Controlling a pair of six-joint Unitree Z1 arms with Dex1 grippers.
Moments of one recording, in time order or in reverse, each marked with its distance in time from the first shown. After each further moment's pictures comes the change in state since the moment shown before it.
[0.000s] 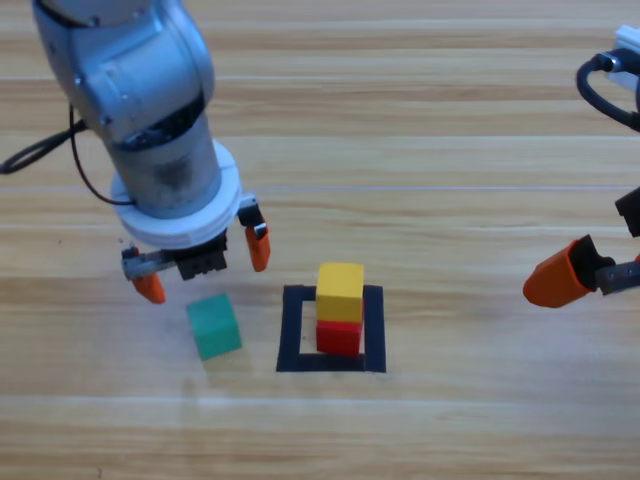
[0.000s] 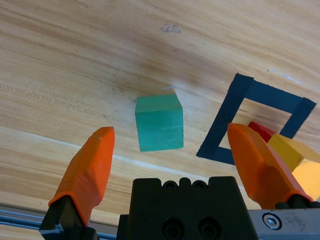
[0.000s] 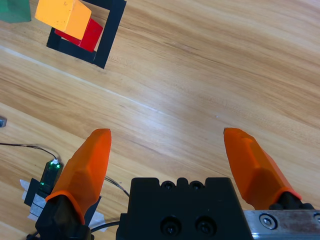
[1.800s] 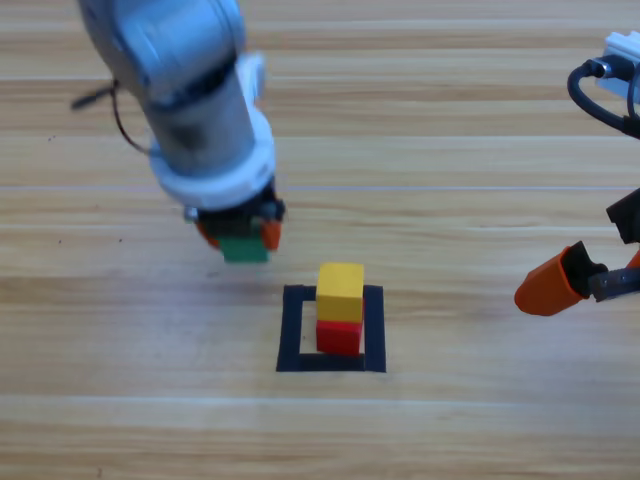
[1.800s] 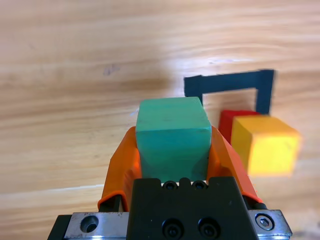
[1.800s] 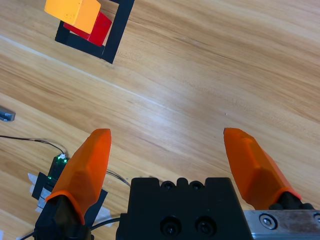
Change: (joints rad) arm 0 0.016 0.045 -0.144 0.020 -0.036 0.443; arm 1 0.000 0.007 0.000 -0.006 0.036 0.000
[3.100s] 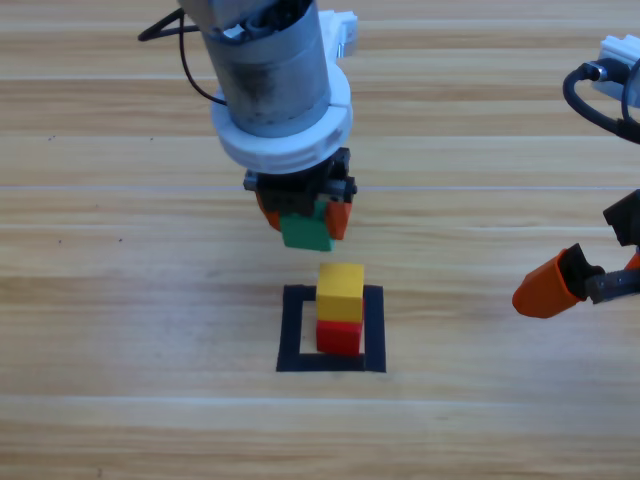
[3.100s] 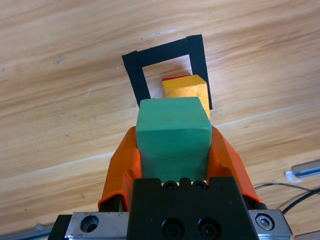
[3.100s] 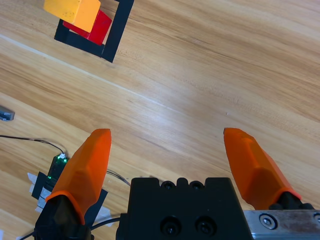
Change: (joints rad) arm 0 -0.119 0.088 -0.379 0.303 -0.031 0.051; arm 1 0.000 0.008 -0.002 0.000 0.004 0.000
